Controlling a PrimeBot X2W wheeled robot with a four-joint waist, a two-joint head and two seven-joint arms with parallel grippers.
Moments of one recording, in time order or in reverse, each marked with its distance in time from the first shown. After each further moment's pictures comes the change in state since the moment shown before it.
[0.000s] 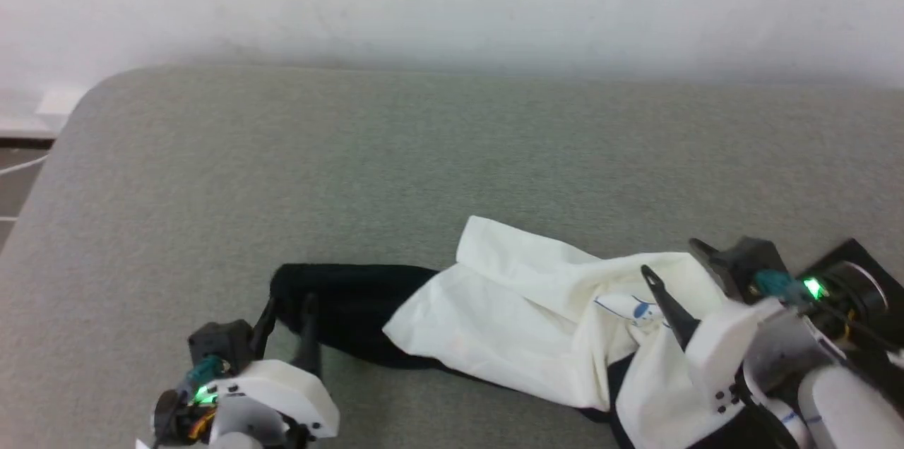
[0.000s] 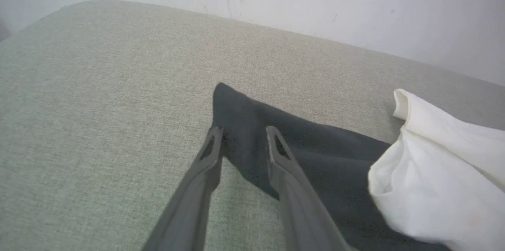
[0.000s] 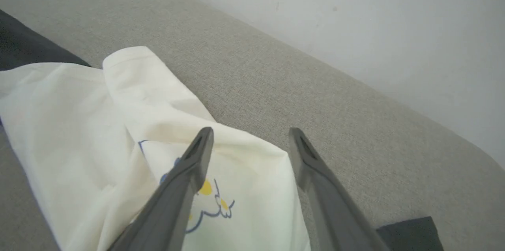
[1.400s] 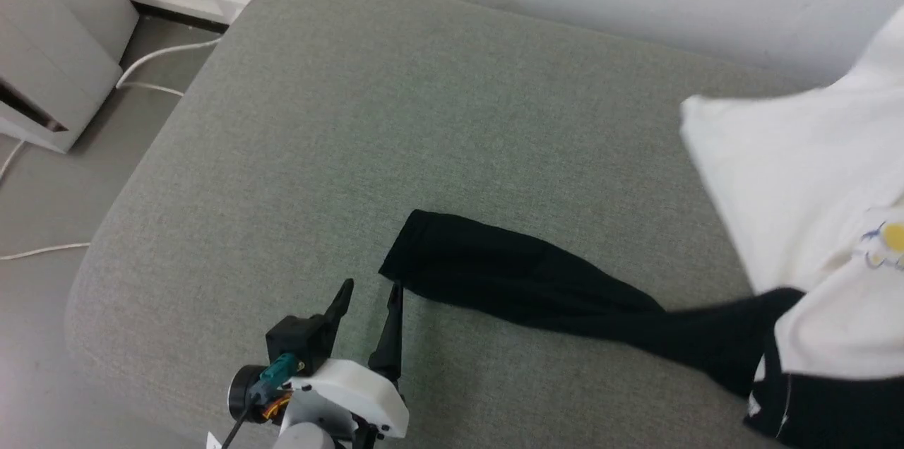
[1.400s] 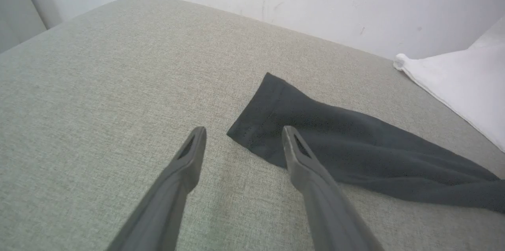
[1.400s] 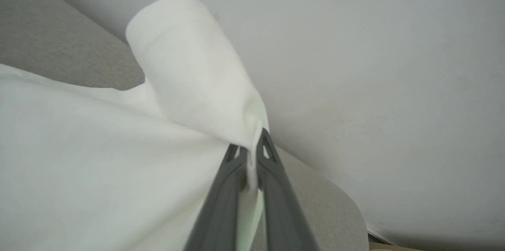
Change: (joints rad) left arm -0.050 -0.062 -0.184 0.041 -0.021 -0.015 -0.136; right arm -0.842 -0.346 0.216 1.003 0.072 0.000 -0.084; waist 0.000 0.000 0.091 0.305
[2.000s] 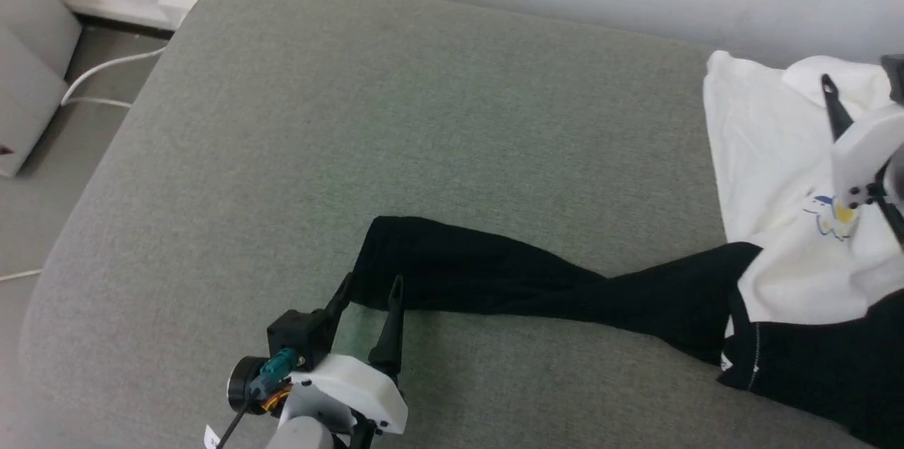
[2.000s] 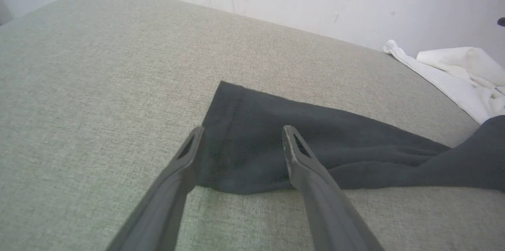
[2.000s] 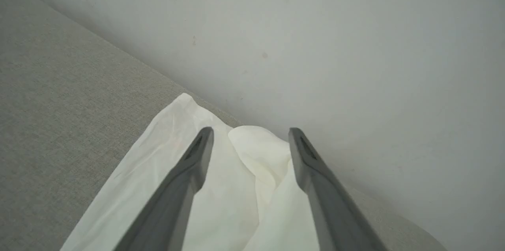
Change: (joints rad) left arm -0.022 0.013 -0.019 0.011 -0.007 -0.009 -0.014; right arm 0.052 0.222 -0.210 0.130 -0.168 0.000 -0.399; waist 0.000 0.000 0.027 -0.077
